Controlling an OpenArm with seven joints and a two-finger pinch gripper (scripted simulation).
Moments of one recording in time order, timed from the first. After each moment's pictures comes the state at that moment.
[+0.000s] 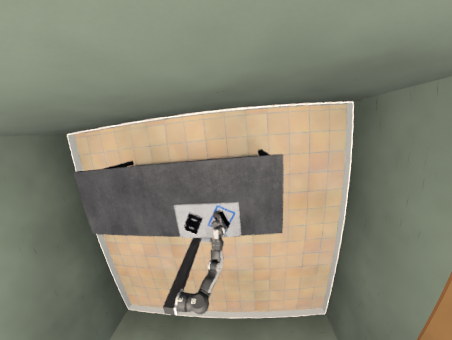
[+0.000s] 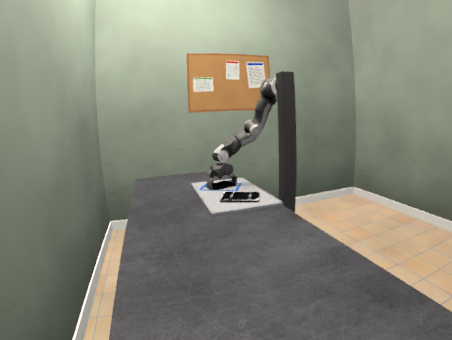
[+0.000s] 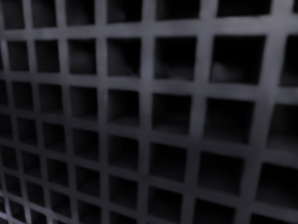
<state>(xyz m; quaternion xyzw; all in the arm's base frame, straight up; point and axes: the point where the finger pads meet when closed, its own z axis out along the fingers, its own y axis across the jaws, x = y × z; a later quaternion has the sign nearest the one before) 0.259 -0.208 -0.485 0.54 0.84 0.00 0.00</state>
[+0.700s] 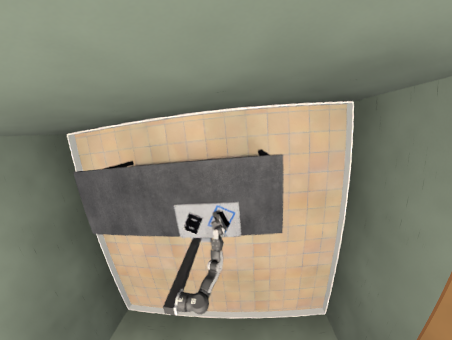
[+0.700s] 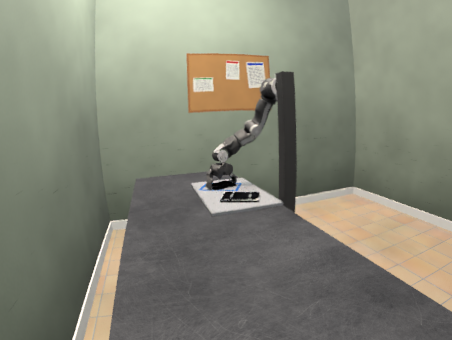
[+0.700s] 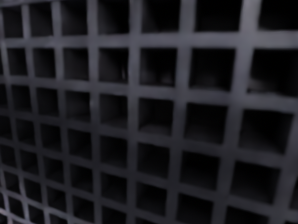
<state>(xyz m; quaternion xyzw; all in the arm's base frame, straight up) 0.262 -0.205 -0.483 0.54 0.84 0.00 0.00</state>
